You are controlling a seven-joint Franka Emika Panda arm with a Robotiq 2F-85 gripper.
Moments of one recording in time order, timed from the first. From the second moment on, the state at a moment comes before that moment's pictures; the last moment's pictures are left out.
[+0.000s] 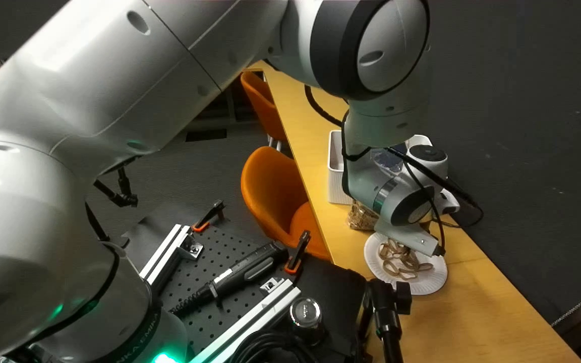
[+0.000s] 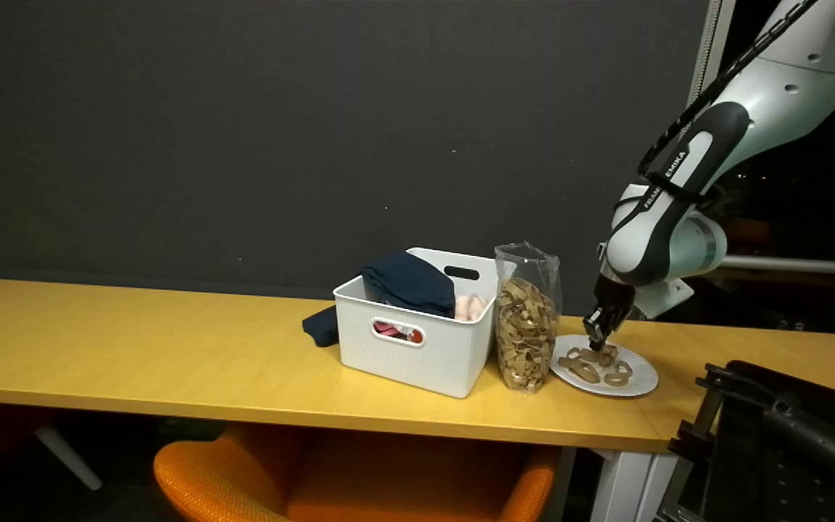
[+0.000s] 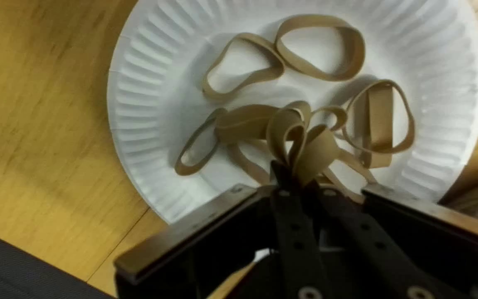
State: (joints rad) arm -0.53 1.00 -0.03 -1.77 -0.09 2.97 -0.26
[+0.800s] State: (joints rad) arm -0.51 0.56 -0.03 -1.94 -0.09 2.97 -0.27
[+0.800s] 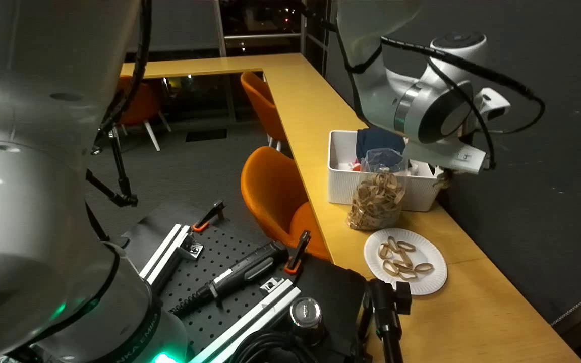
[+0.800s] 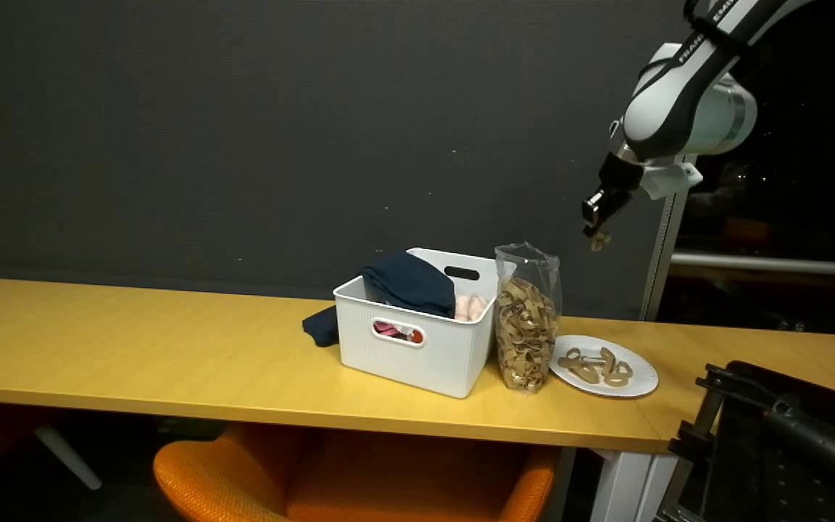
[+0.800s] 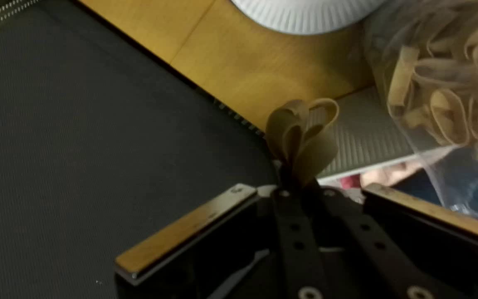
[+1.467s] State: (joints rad) arm -0.35 0.42 0.02 -1.99 -0.09 2.97 -0.27
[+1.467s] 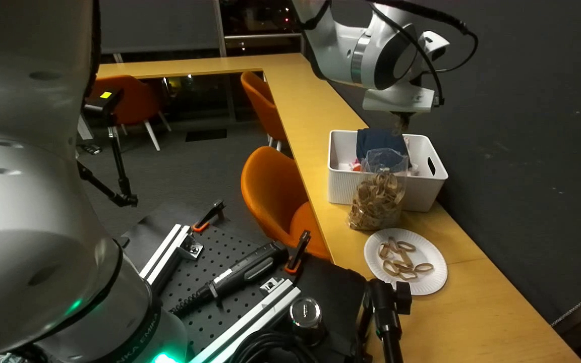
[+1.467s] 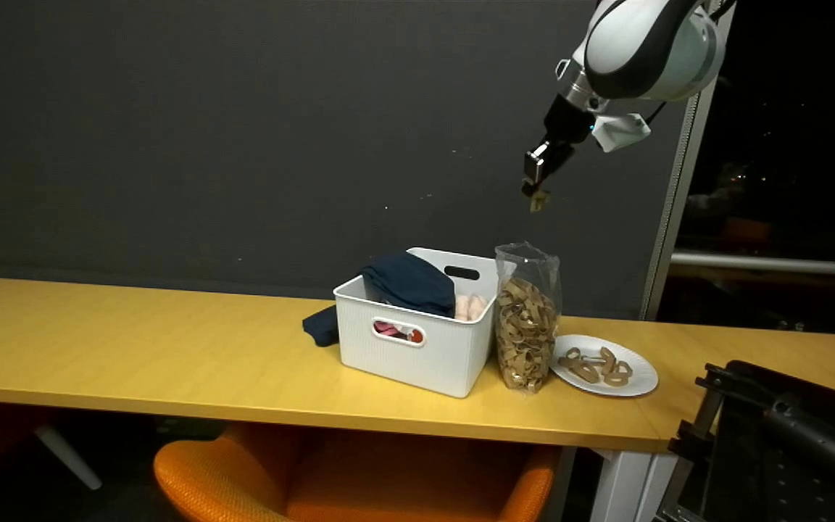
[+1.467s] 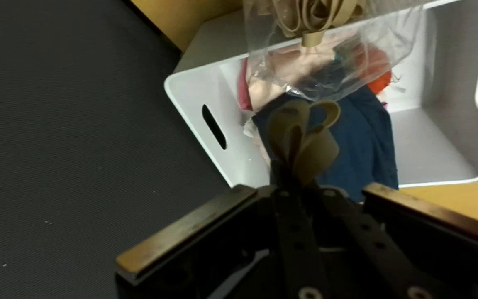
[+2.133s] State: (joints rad) arm -0.35 0.50 0.06 -2.04 -0.07 2.98 -0.31
